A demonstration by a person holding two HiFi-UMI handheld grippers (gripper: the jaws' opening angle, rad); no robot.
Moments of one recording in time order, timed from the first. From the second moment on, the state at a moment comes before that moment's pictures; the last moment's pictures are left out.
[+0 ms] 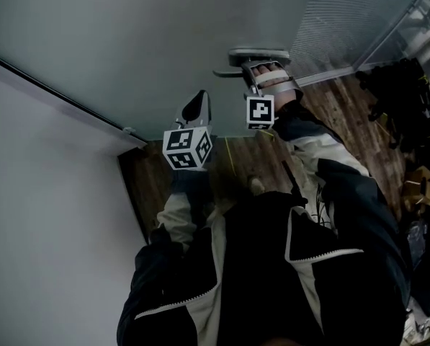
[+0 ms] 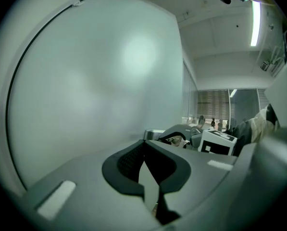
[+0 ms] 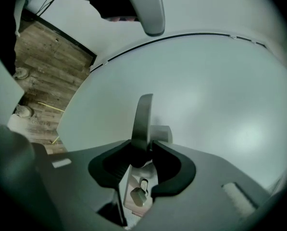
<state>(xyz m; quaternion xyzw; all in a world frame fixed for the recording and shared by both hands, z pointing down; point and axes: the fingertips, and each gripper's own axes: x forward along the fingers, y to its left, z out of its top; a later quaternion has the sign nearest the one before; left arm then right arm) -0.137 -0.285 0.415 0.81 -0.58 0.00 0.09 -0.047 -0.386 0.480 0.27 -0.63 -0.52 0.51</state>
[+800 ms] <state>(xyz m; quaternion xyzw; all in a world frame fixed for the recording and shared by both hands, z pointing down) -0.141 -0.295 0.409 0.77 -0.63 -0.02 0.10 -0.086 -0.589 0.492 0.22 -0.54 -0.57 0.57</state>
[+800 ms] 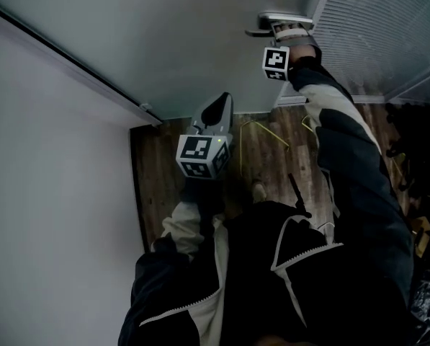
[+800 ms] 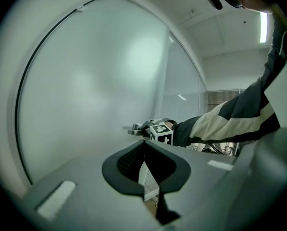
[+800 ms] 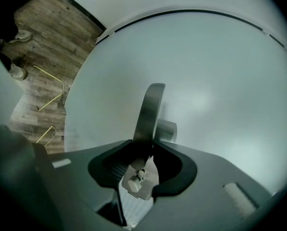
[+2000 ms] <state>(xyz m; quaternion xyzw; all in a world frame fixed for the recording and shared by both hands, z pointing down) -0.169 -0.275 0.430 0.73 -0.68 -0.01 0.12 -0.106 -0.644 0.488 0.24 -0.57 -0.55 0.56</state>
